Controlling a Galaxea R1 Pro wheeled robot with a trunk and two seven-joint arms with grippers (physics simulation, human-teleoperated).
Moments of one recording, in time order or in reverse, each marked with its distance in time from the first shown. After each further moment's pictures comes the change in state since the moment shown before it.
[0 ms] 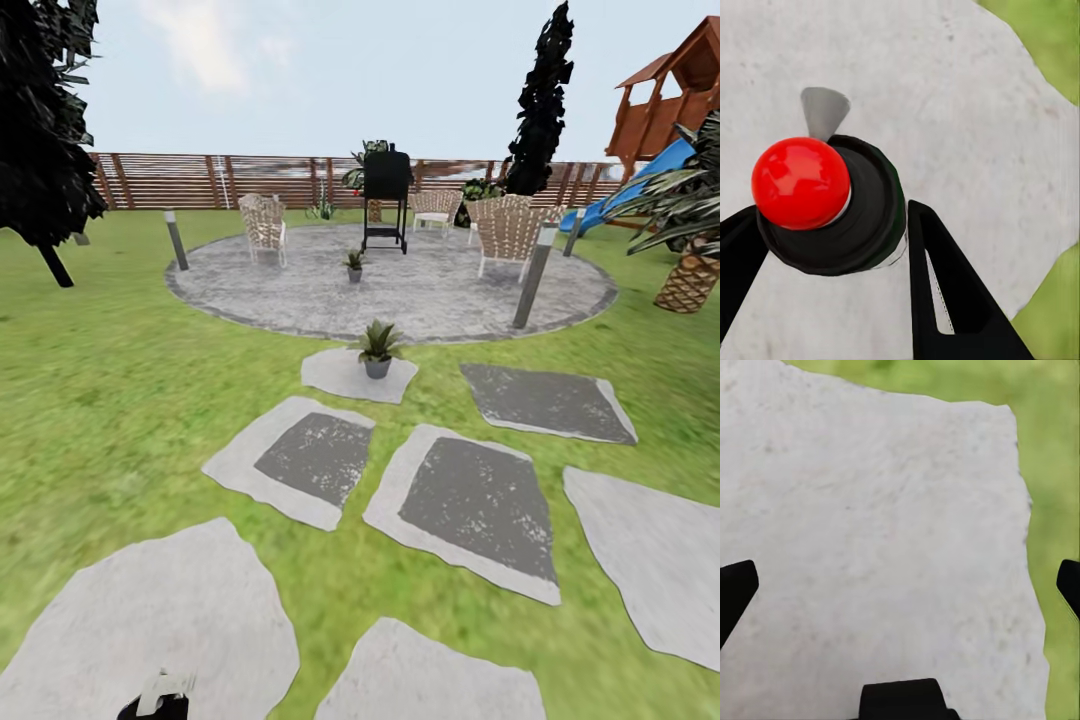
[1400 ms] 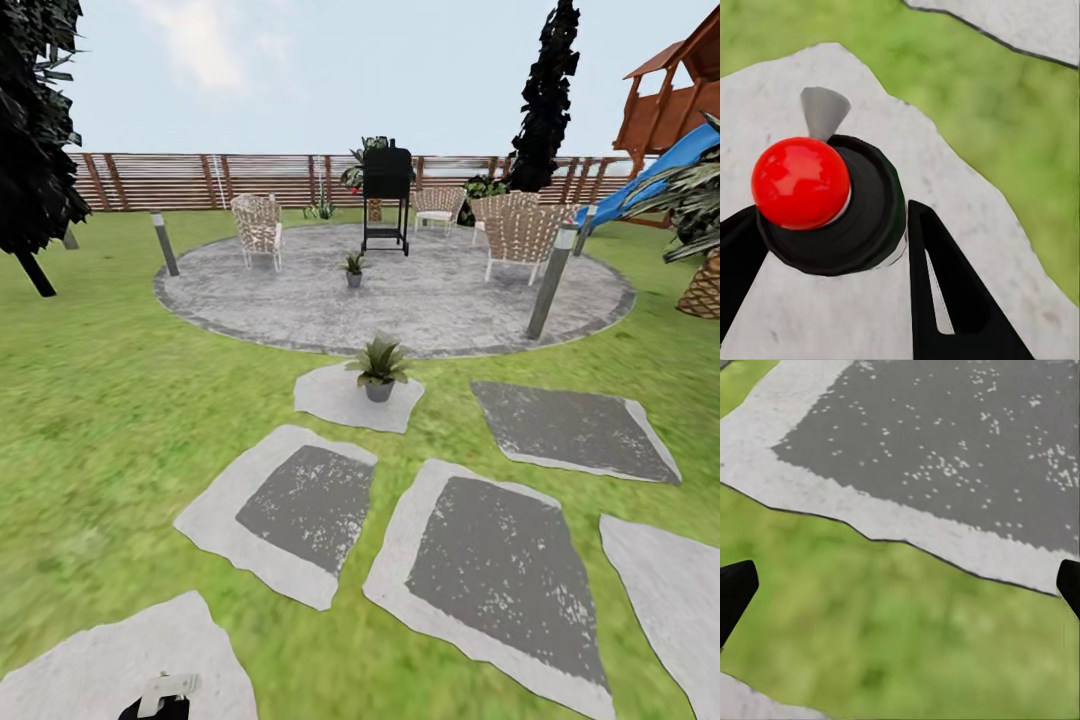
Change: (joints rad) left arm 0.000 -0.003 -0.002 0.004 -0.004 0.000 0.003; right arm 0.001 -0.031 -0.006 -0.237 0.001 -0.003 0.006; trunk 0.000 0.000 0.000
